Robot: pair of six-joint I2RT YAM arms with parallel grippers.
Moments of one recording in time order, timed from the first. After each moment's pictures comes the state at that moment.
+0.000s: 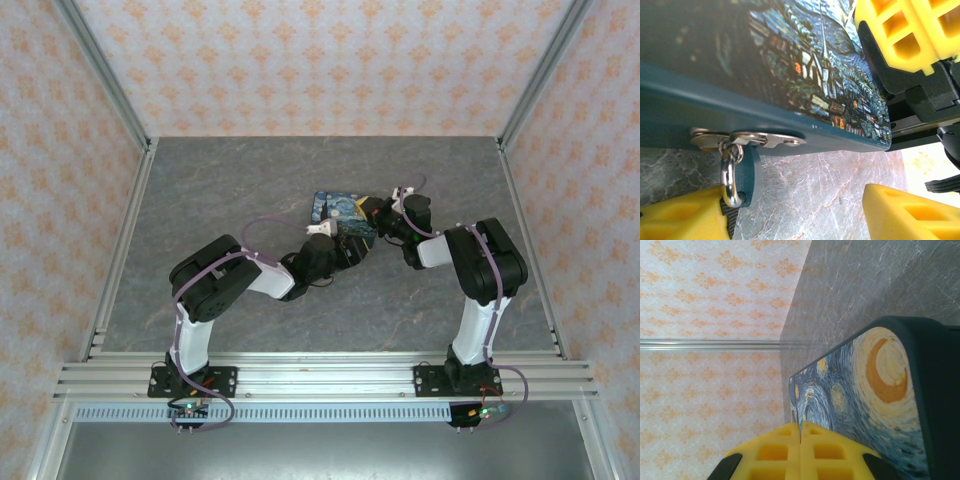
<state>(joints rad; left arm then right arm) -0.78 1.98 0.86 0.69 -0.01 -1.07 0.28 1.89 0.75 0.89 -0.51 1.32</state>
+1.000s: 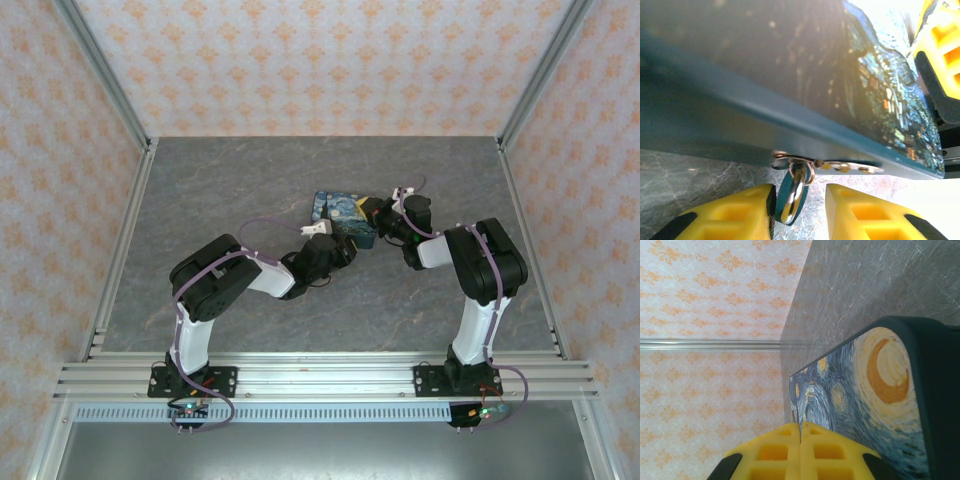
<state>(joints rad) -0.78 1.99 0.86 0.61 -0.11 -1.08 0.28 1.89 0.74 0.90 -0.51 1.32</state>
